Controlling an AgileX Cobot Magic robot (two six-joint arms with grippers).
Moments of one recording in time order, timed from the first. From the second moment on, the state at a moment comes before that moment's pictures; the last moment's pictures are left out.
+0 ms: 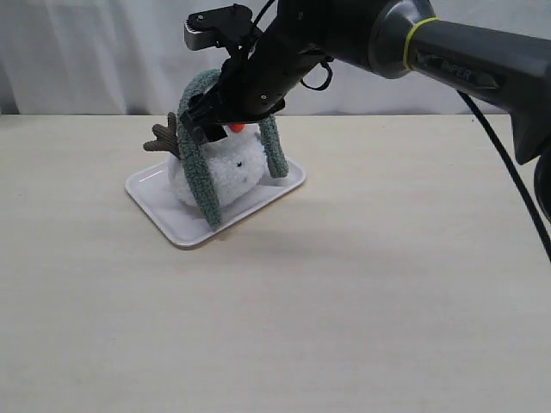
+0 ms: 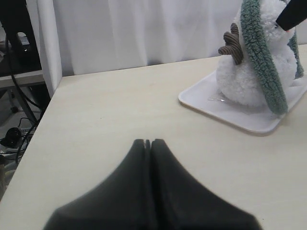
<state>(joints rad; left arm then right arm) -0.08 0.00 0.00 0.04 0.32 0.08 0.55 2.19 -1.99 0.21 0.82 -0.25</state>
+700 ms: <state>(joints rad) -0.08 0.00 0.00 0.04 0.32 0.08 0.57 2.25 -2.00 0.01 0.62 -0.19</state>
